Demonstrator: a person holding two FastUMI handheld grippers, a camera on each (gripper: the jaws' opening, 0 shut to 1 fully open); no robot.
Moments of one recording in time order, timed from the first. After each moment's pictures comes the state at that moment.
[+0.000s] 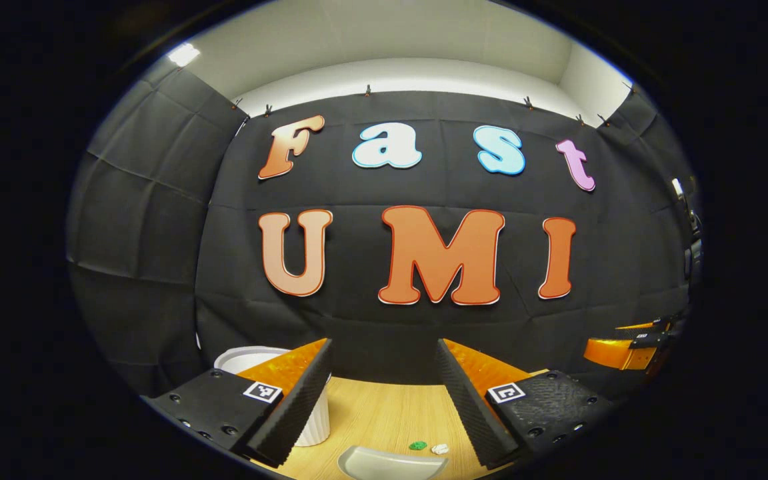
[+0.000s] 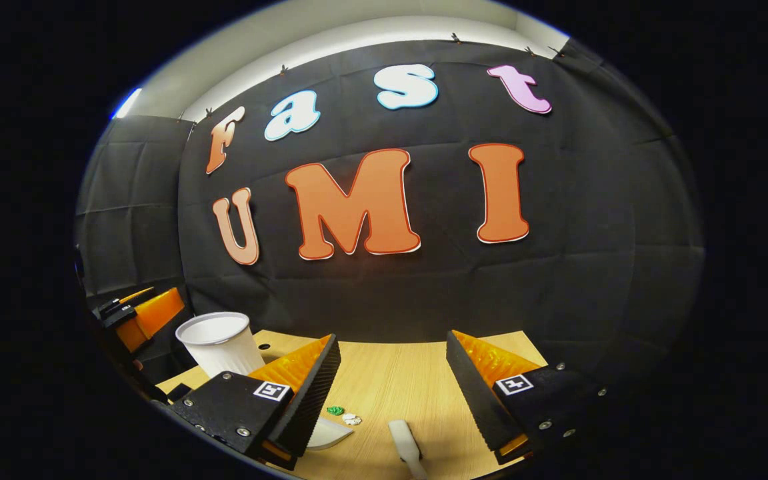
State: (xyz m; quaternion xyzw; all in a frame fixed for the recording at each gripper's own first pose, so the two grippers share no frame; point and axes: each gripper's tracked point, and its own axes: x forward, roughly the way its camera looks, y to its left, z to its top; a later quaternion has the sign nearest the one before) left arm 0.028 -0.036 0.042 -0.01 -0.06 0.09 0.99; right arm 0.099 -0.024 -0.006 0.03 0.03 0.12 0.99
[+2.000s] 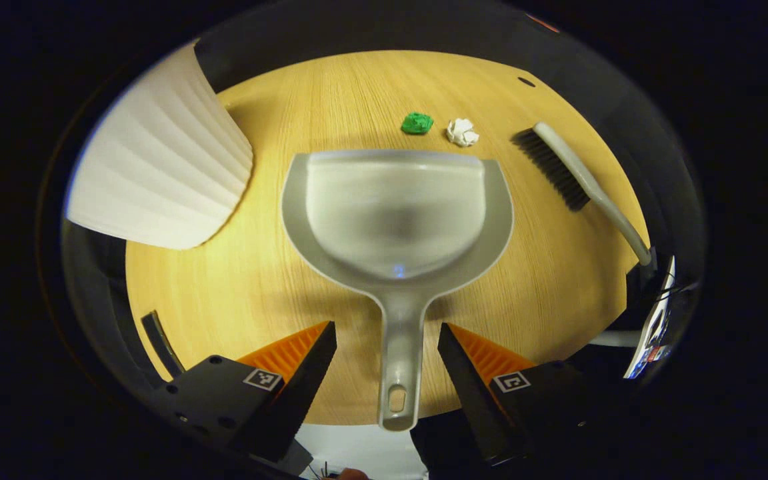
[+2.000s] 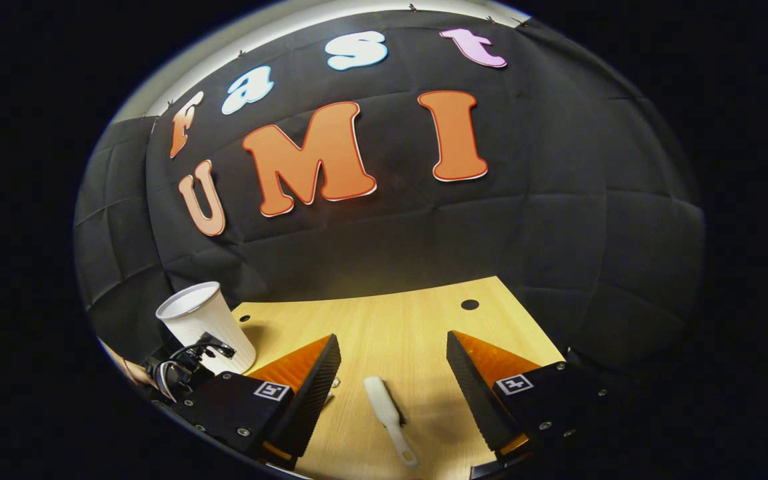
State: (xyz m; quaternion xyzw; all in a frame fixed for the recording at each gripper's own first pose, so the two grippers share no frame) left arm -0.045 -0.021 -0.295 0.03 0.67 -0.08 0.74; right arm 0.083 -0.084 -0.093 0.05 0.13 0.06 0.99
